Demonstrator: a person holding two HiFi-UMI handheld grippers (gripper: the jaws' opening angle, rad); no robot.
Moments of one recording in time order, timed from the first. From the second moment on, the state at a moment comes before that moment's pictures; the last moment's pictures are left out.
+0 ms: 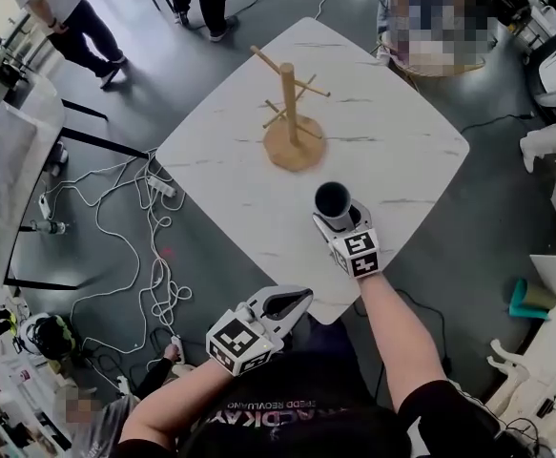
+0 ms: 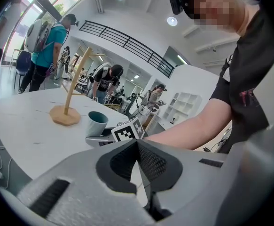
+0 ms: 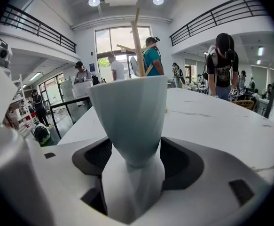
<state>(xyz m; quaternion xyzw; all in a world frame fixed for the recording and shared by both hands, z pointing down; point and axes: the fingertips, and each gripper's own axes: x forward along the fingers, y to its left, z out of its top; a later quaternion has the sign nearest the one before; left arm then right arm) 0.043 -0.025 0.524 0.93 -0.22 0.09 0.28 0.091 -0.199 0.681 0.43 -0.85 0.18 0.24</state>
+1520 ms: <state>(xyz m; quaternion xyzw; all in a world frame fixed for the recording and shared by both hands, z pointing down) 0.040 -0.023 0.512 0.93 -0.23 0.07 0.28 0.101 -0.198 0.662 0.39 -0.82 0.16 0.38</state>
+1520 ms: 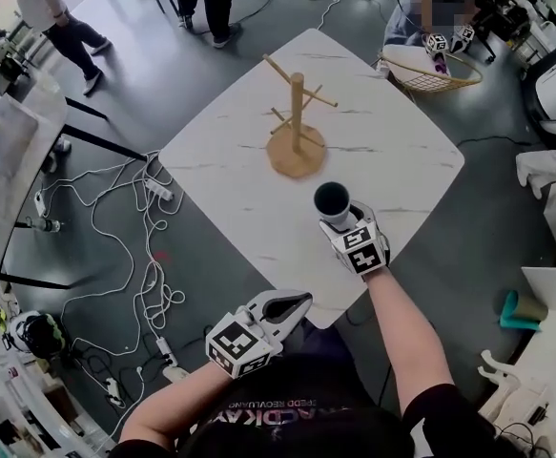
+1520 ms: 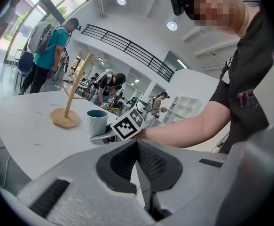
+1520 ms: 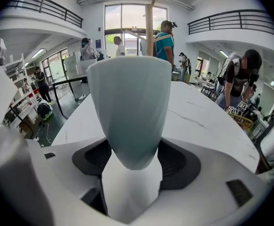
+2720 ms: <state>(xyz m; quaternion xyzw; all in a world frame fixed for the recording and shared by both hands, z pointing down) 0.020 -0.019 0.487 0.93 -0.26 0.02 0.25 0.130 -0.276 0.607 0.35 -0.73 0.09 0.58</state>
